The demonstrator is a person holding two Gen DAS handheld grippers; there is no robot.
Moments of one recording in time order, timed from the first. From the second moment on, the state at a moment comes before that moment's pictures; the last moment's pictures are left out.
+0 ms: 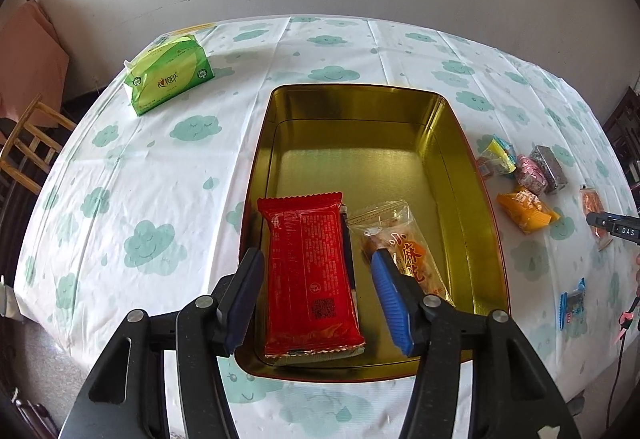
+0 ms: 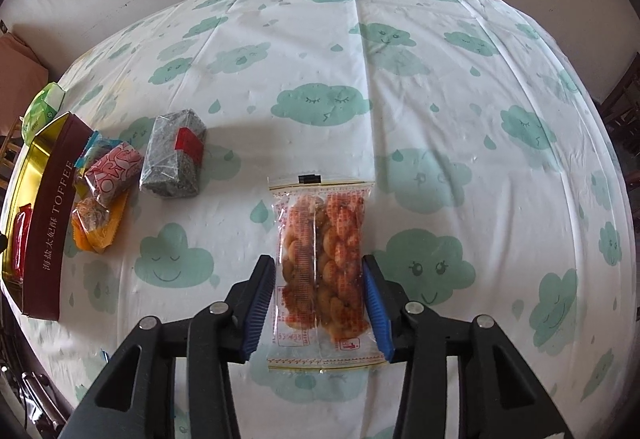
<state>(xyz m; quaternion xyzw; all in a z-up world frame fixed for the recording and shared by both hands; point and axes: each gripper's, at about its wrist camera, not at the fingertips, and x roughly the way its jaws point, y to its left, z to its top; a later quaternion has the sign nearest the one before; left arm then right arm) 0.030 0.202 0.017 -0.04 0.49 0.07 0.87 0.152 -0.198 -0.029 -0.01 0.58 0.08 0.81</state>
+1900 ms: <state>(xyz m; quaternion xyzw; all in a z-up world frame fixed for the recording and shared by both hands) -0.046 0.301 0.011 -0.17 0.47 0.26 0.83 0.073 0.068 0.029 -0.05 0.49 0.28 0.82</state>
